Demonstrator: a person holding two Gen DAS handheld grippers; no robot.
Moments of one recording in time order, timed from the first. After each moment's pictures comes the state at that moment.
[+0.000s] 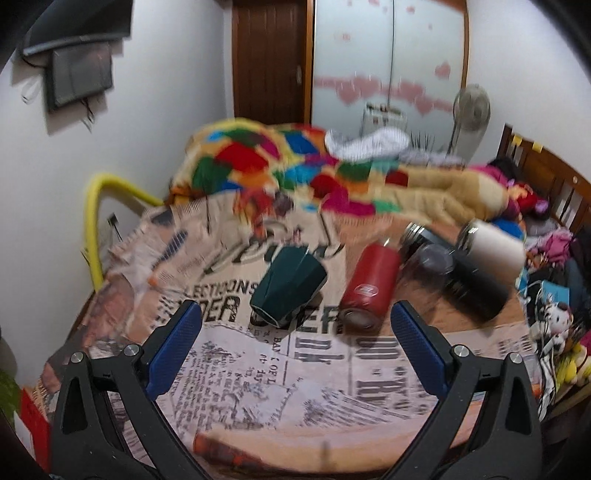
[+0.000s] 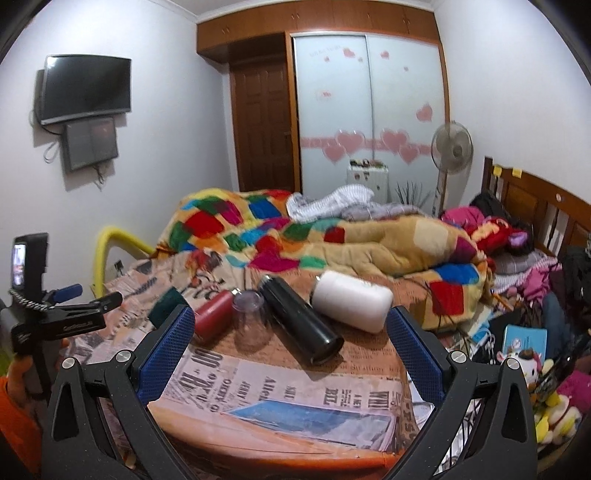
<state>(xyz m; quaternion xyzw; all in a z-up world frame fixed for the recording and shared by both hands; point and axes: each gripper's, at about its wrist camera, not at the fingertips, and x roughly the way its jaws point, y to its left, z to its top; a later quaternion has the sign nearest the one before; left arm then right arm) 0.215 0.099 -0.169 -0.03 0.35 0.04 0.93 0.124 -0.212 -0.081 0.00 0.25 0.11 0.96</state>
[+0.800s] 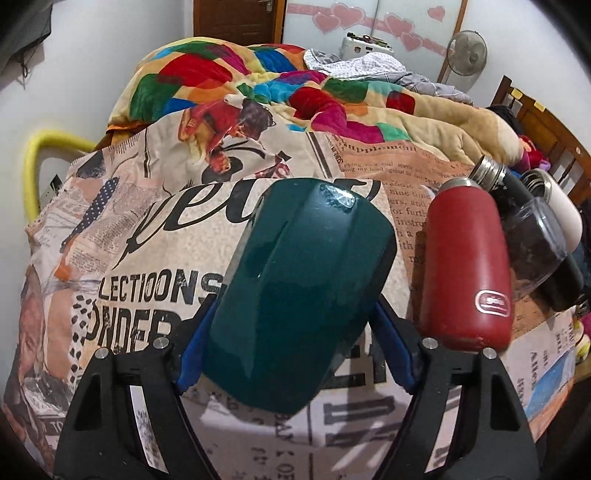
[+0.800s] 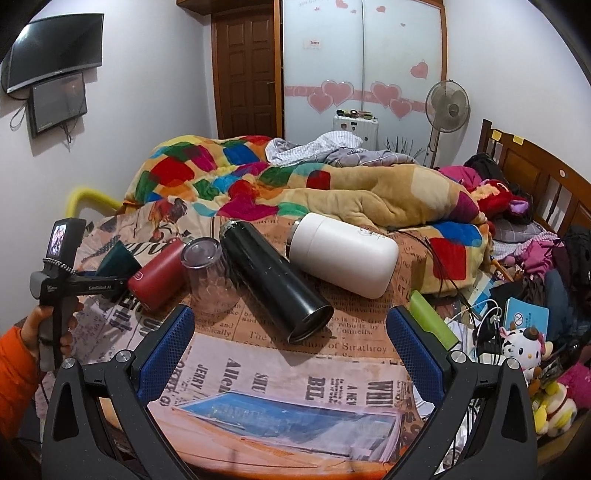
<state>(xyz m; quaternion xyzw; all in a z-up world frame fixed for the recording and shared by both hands) 0.341 0.131 -0.286 -0.04 0.47 -0.03 0.88 0.185 -0.199 -0.134 -0.02 0.33 0.08 0.94</state>
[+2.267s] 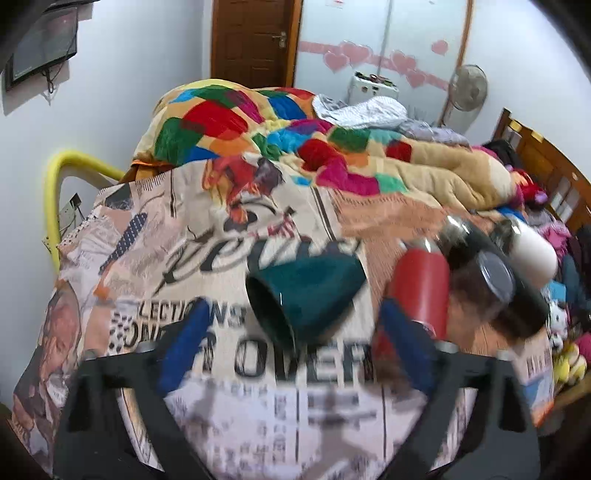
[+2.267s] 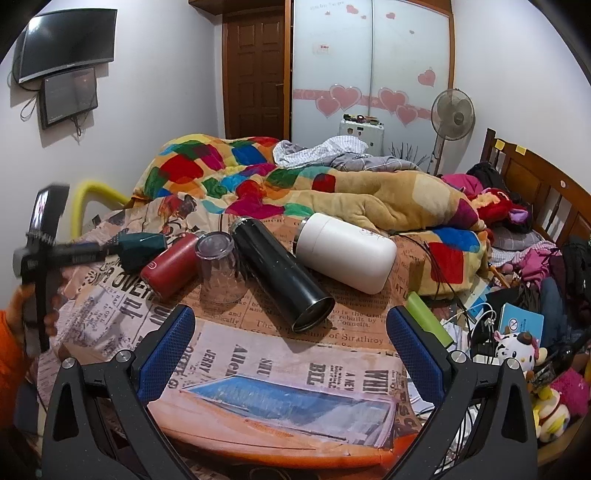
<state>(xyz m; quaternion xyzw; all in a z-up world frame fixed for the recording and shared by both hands) 0.318 0.132 -0.220 -0.05 0.40 0.00 0.92 0.167 -0.196 -0.134 -0.04 0.33 0.09 0.94</state>
